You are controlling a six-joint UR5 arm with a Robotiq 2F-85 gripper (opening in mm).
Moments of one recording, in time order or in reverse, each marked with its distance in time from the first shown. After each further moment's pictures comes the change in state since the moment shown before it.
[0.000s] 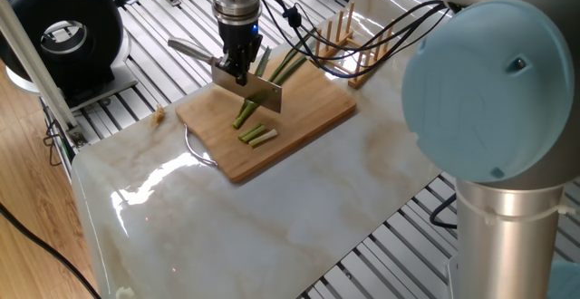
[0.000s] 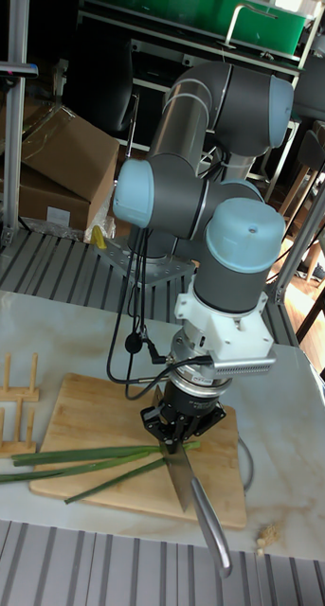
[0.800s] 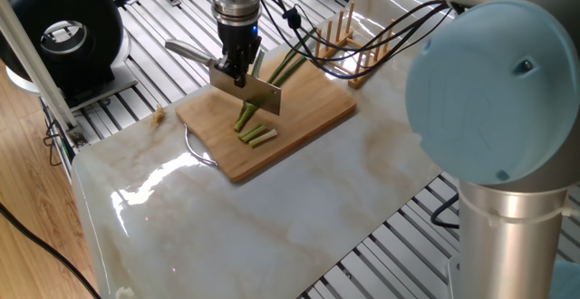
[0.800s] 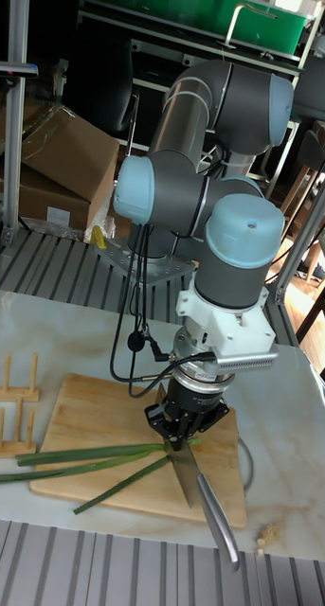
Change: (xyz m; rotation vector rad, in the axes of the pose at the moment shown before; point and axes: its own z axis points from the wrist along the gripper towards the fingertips) arm 0.002 0.007 -0.004 -0.019 -0.007 -0.017
